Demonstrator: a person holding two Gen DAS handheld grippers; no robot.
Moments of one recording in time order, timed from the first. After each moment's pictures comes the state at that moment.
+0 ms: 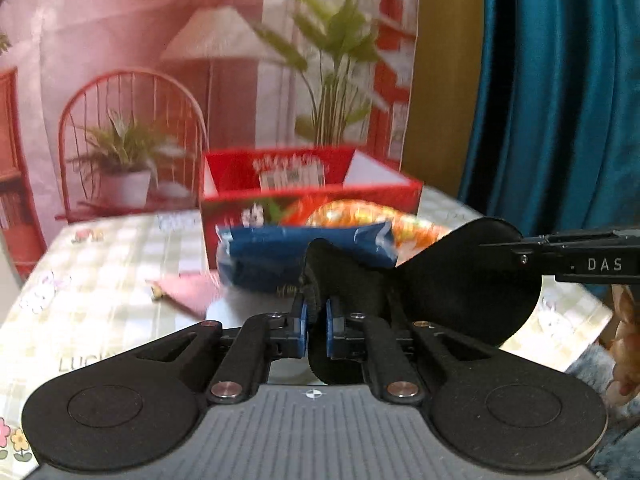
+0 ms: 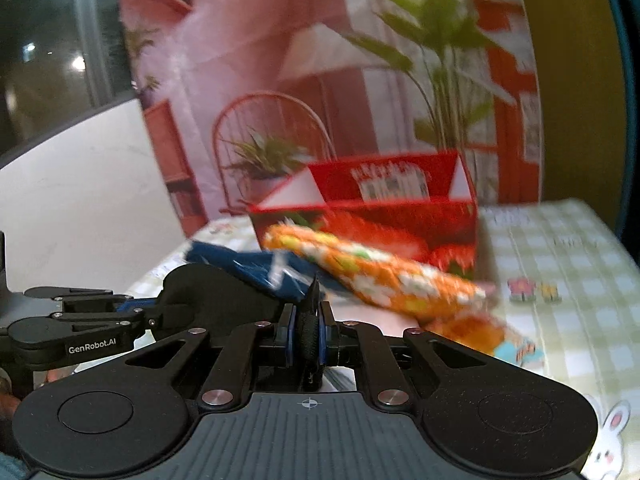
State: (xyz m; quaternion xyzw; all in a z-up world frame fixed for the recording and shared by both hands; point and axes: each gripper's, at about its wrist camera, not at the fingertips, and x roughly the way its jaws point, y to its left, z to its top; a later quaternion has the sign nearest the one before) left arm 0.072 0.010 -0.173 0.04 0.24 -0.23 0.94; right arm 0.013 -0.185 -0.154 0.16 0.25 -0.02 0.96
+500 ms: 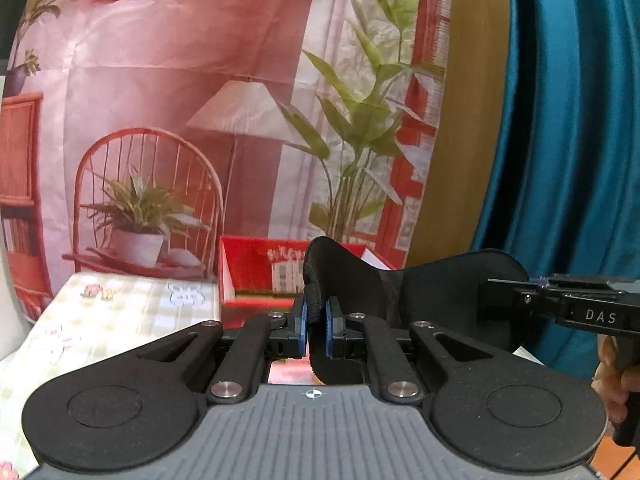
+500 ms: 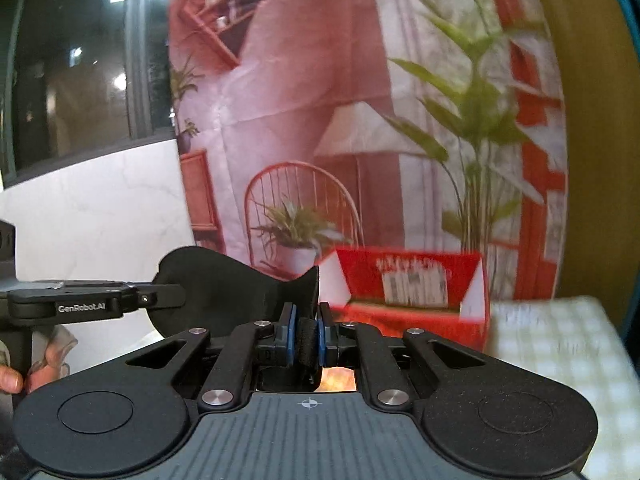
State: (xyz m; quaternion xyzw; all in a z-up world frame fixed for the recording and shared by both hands) left arm 0.097 0.017 -0.102 -0.02 0.17 -0.22 0.96; right arm 0.031 -0.197 -0.081 0.09 0.17 0.01 0.98
